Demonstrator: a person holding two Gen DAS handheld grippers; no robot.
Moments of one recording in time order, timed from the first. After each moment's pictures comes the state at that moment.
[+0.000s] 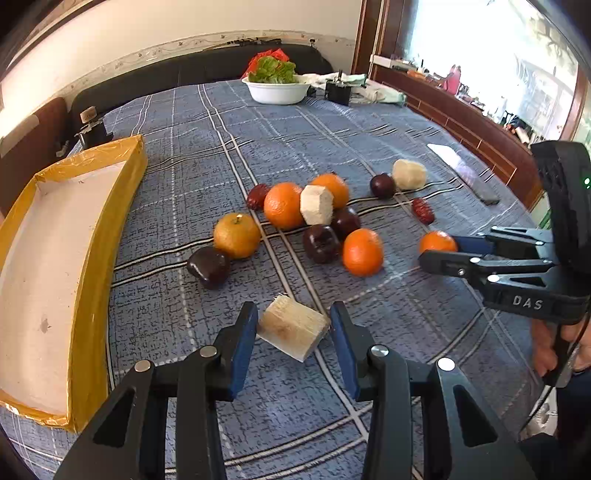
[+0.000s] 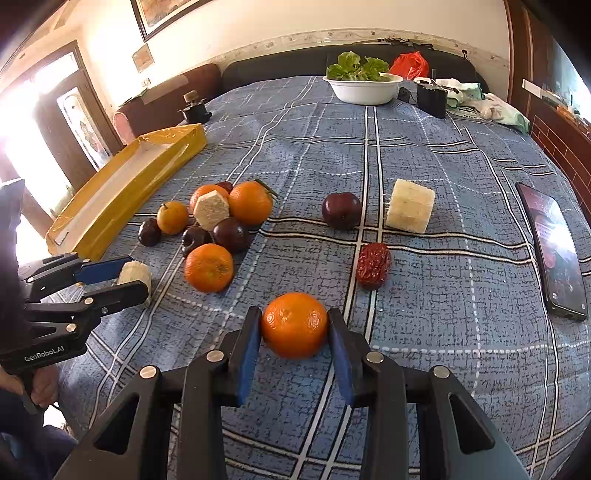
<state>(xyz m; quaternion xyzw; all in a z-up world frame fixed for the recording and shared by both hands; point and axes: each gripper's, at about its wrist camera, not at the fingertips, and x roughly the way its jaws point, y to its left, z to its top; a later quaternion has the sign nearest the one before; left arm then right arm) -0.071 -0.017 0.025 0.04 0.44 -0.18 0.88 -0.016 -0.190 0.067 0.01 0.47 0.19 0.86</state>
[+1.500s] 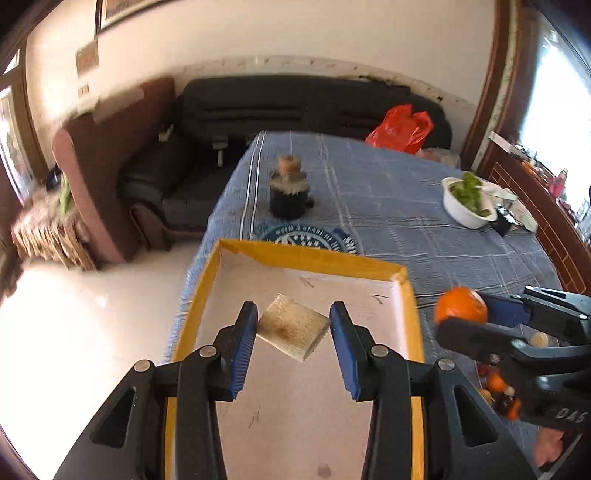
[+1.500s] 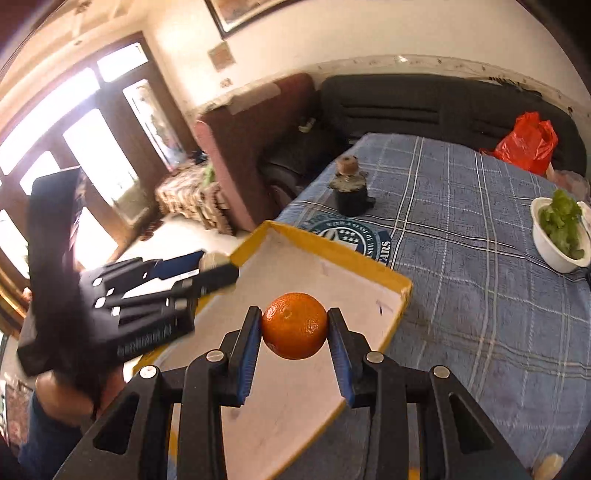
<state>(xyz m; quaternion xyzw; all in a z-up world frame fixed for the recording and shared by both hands) 0.088 0.229 0.119 -0.04 0.43 -0.01 0.90 0.146 0.082 0.162 0.00 0.45 0.33 0.83</state>
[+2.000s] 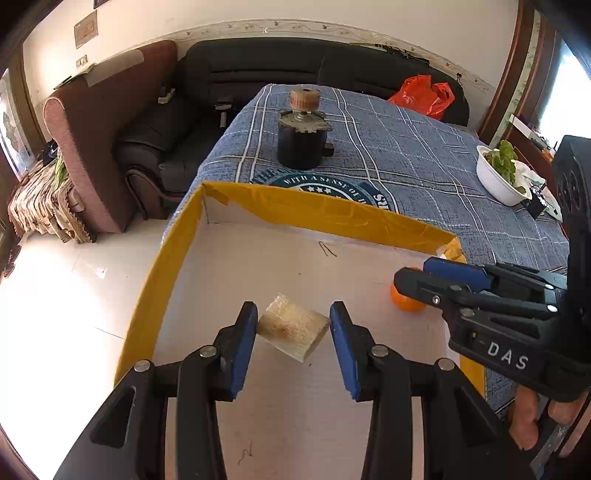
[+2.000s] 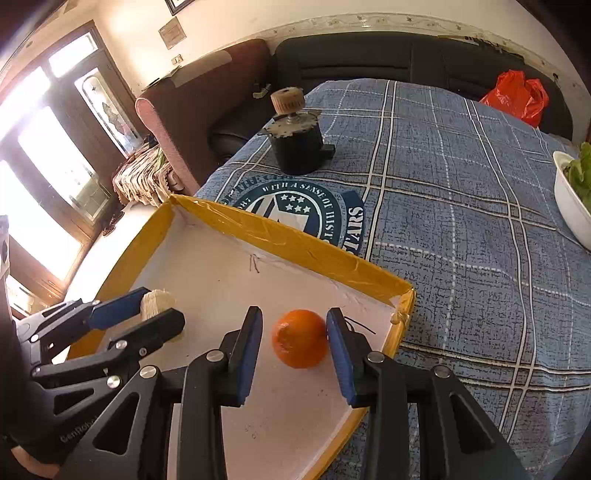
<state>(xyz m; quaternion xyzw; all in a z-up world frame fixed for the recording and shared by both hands) 0.119 0.232 0.047 -0.05 0.47 0.01 0.88 0.218 0.100 0.074 0.00 0.51 0.27 0.82</state>
